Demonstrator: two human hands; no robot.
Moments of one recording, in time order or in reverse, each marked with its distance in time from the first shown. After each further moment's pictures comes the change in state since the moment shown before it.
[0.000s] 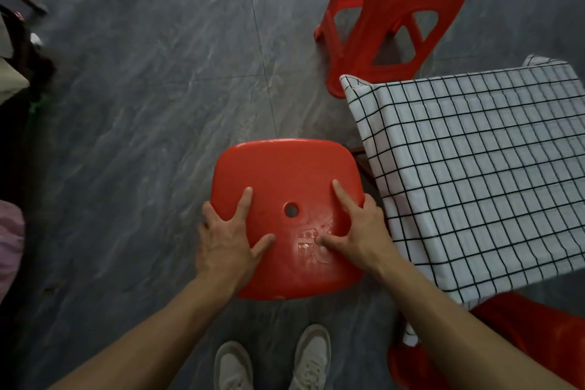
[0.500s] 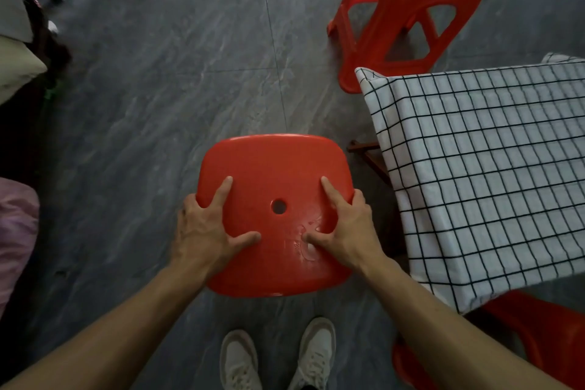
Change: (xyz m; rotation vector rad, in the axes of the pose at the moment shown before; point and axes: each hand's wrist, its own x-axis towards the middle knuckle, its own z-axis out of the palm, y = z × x) left_hand 0.000 -0.050 -0.028 -0.048 0.001 -0.027; right_hand -0.013 -0.036 0.031 0.010 0.014 -0.044
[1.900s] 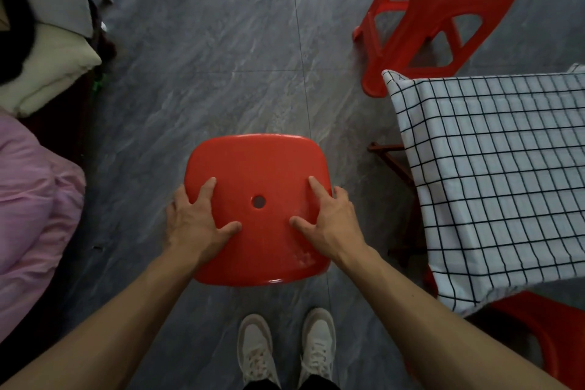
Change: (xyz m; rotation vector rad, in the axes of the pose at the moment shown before) left_hand -0.031 -0.062 -0.035 0.028 0.048 -0.150; right_hand -0.034 -0.070 0.034 -0.007 -0.073 -0.022
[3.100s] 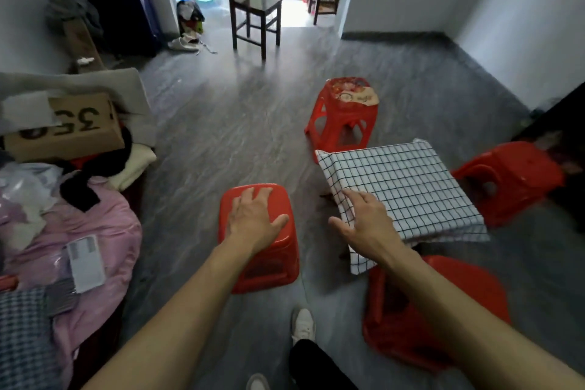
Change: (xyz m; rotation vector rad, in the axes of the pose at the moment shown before) left_hand -0.362 0.099 -0.250 -0.056 0.087 0.422; right_hand -0.418 -0.069 -0.249 -0.109 0.372 -0.113
